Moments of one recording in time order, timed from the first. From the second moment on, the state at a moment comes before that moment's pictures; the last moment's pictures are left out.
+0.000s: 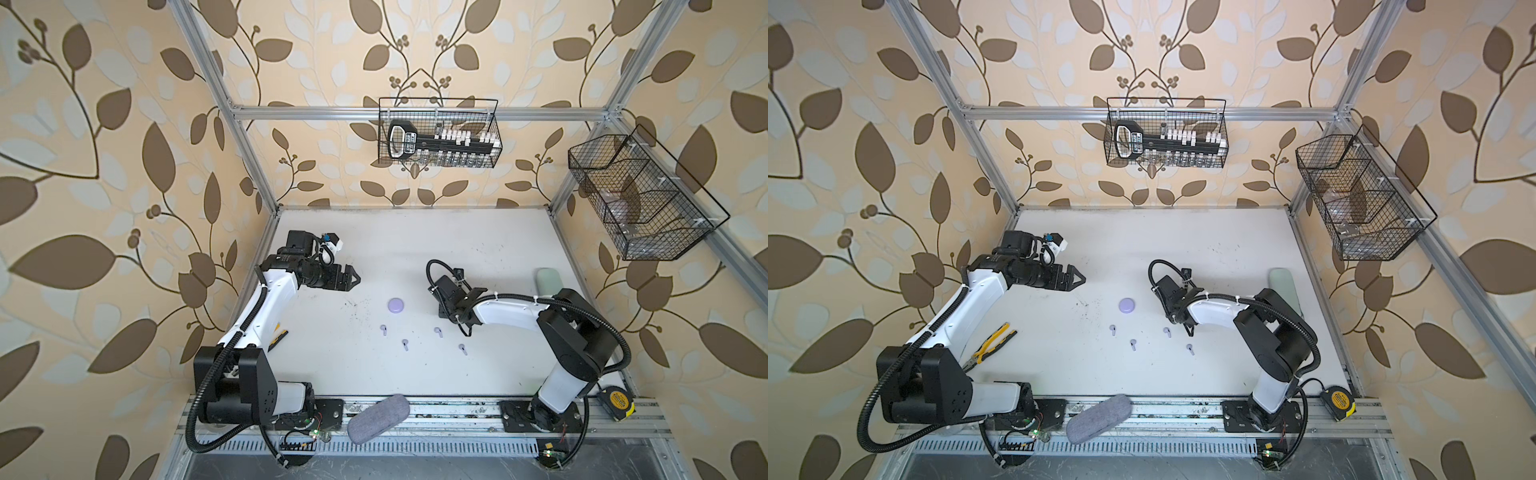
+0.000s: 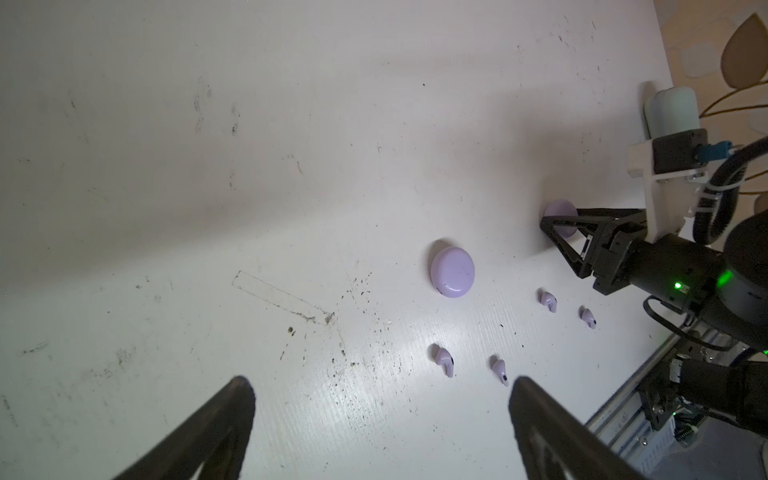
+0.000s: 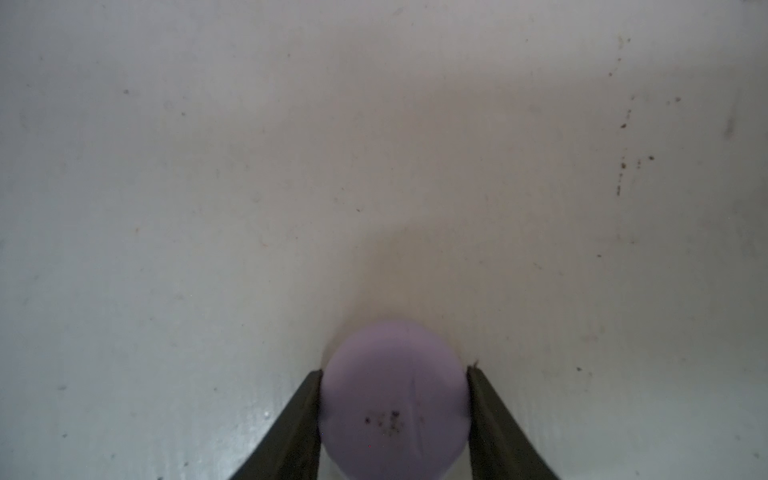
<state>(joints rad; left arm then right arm) 0.00 1.34 1.08 -0.81 0.51 0.07 0.72 1.72 0.89 -0.36 0.46 0.76</state>
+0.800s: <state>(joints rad) -0.04 1.35 1.22 -1.04 0.67 0.16 0.98 1.38 0.83 -0.16 0.42 0.38</state>
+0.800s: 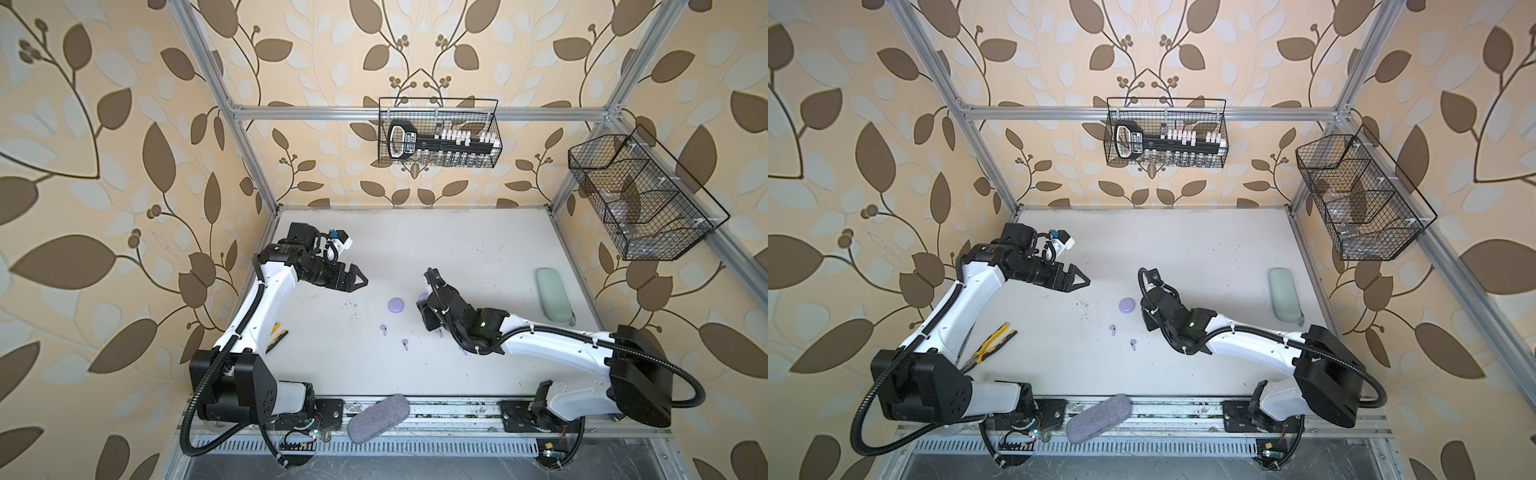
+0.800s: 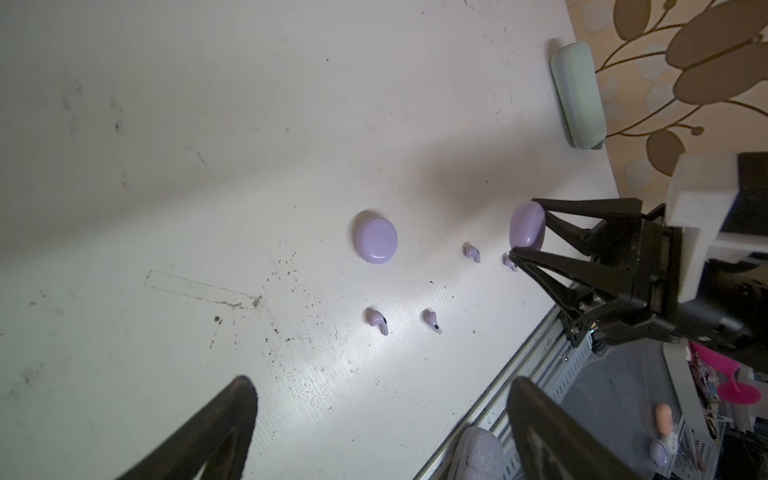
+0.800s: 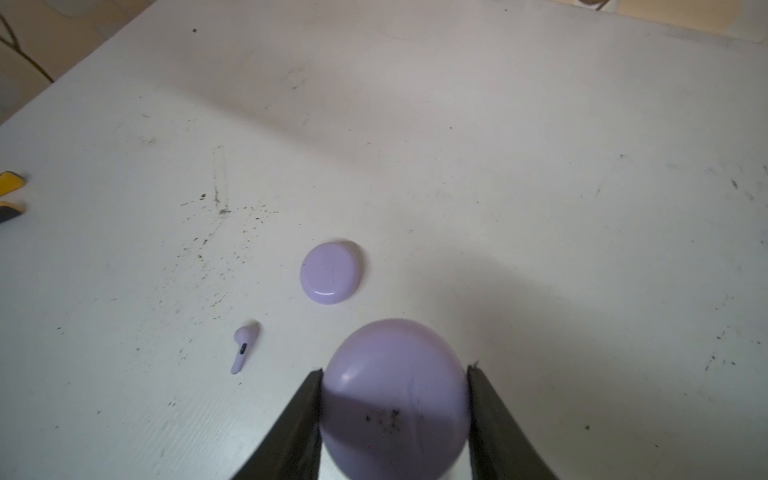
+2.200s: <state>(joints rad) -0.15 1.40 1.25 -1.36 1.05 0.40 1.20 1.39 1.04 -0.09 0.34 0.20</state>
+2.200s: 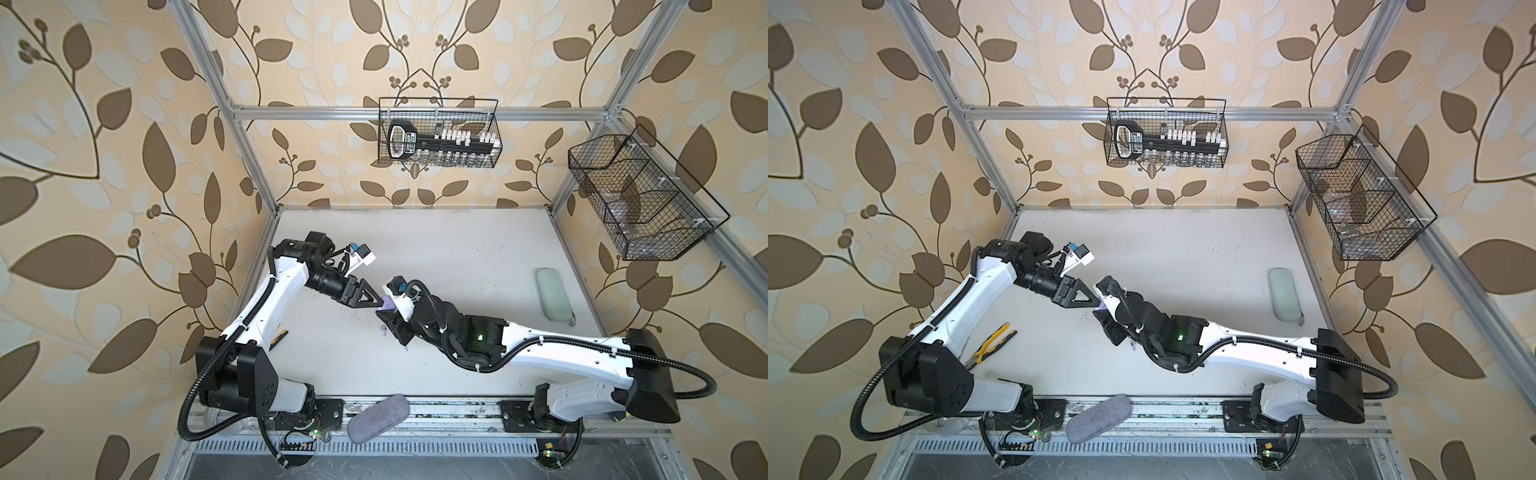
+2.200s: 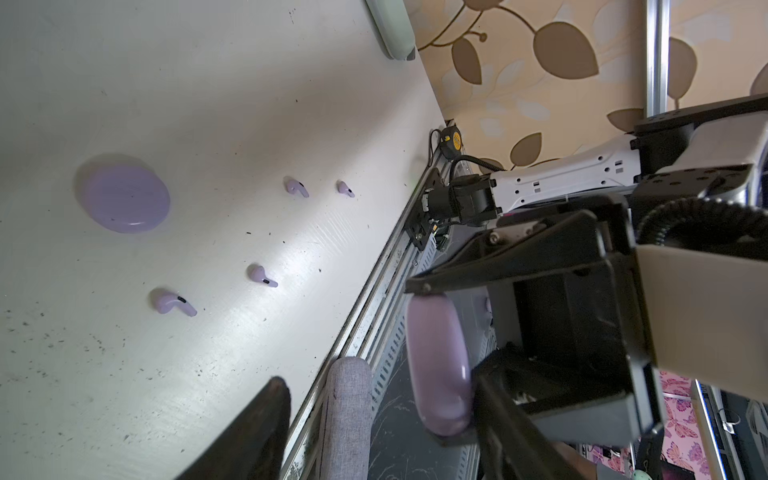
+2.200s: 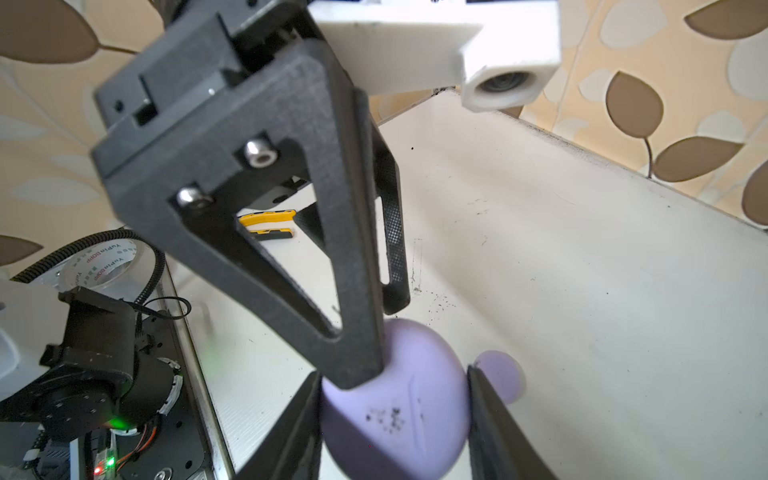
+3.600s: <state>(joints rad) -0.19 1.41 1.25 -1.40 1.06 0.49 1.18 1.45 1.08 -0.11 0.29 0.16</state>
